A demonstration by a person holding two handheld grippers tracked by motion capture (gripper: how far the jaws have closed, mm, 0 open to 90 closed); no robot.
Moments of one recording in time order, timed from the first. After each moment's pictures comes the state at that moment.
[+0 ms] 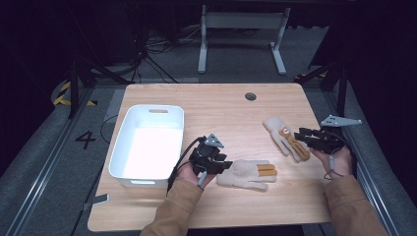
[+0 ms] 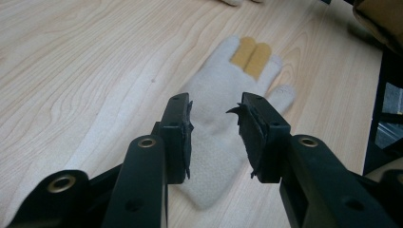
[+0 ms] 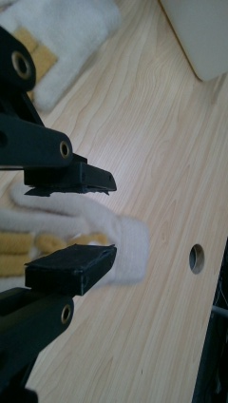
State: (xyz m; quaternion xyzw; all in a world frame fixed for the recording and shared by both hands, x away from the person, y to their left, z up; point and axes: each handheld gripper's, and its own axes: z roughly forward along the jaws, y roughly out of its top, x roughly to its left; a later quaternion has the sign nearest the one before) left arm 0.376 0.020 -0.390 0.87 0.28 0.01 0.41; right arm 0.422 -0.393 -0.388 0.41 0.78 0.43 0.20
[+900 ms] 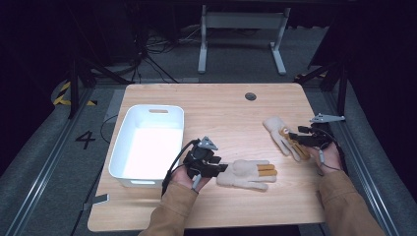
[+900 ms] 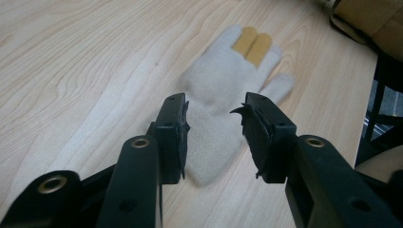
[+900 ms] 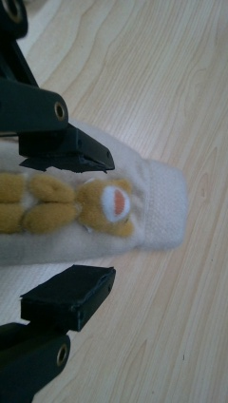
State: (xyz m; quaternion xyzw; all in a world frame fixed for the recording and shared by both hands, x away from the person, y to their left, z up) left arm 0.367 0.037 -0.393 0.86 0.30 0.01 0.41; right arm 0.465 -0.393 -0.429 0.45 0.79 0.37 0.21
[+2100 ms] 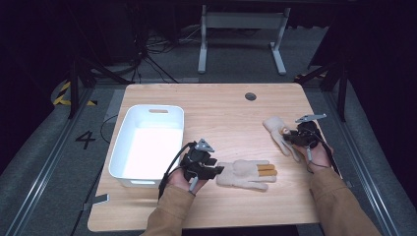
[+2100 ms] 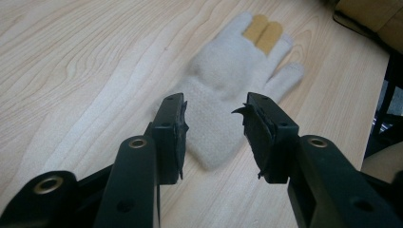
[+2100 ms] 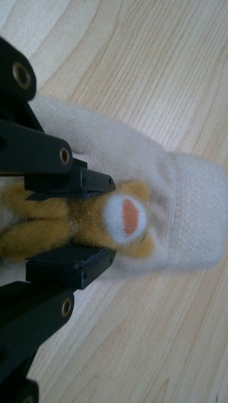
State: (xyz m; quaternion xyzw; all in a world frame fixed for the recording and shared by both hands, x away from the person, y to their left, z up) left arm 0.365 0.042 -0.397 0.86 0.31 0.01 0.39; right arm 0.481 -0.367 -0.444 0.46 0.82 0.30 0.20
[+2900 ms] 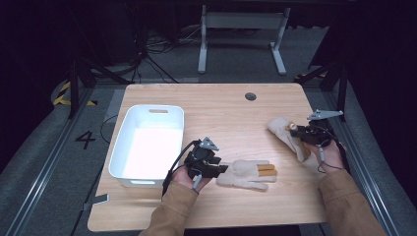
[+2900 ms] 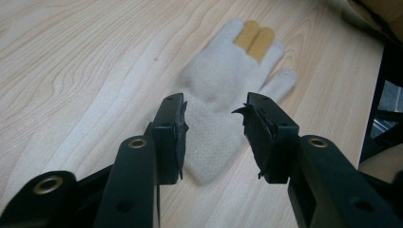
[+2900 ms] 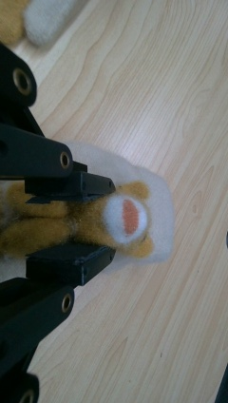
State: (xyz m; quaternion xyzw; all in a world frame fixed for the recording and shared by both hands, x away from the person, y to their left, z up) left arm 0.370 0.031 -0.395 0.87 0.30 0.00 0.40; right arm 0.454 -0.375 -0.395 0.42 0.82 0.34 0.21
